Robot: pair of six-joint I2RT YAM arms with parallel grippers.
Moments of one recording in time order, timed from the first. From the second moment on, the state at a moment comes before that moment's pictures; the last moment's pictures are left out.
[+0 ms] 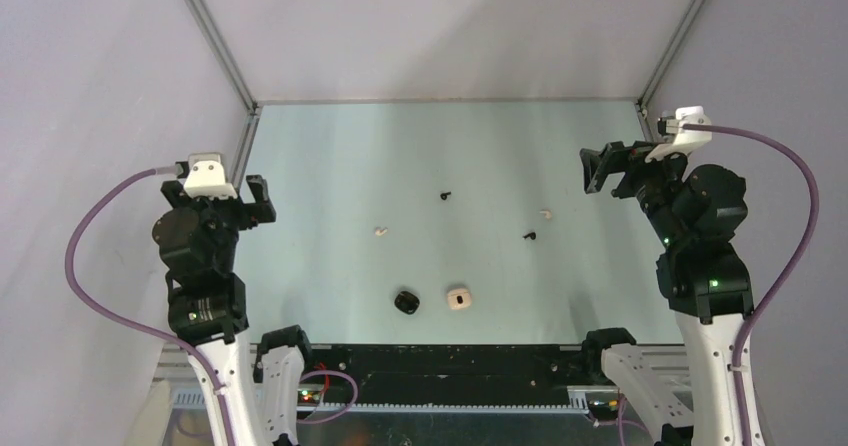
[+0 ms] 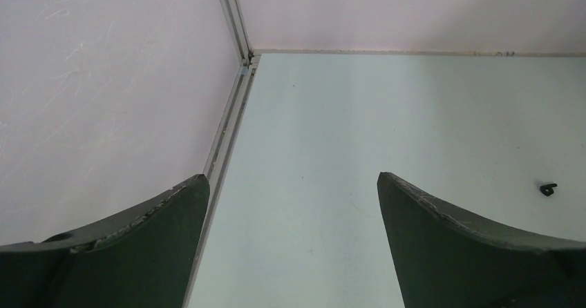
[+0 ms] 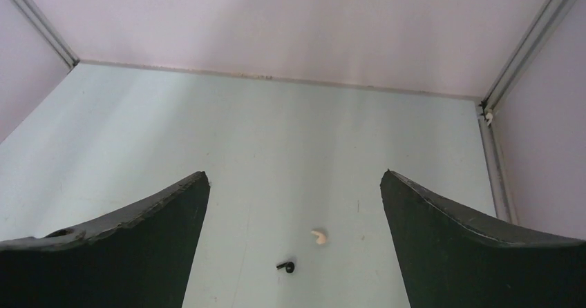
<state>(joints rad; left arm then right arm) 0.29 0.57 1.01 -0.54 0.14 0.11 0.10 0.76 1.24 -0.53 -0.11 0.04</state>
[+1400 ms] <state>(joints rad) -0.03 0.59 0.88 -0.58 0.04 0.30 0.61 1.17 1.21 -0.64 -0.21 -0.30</state>
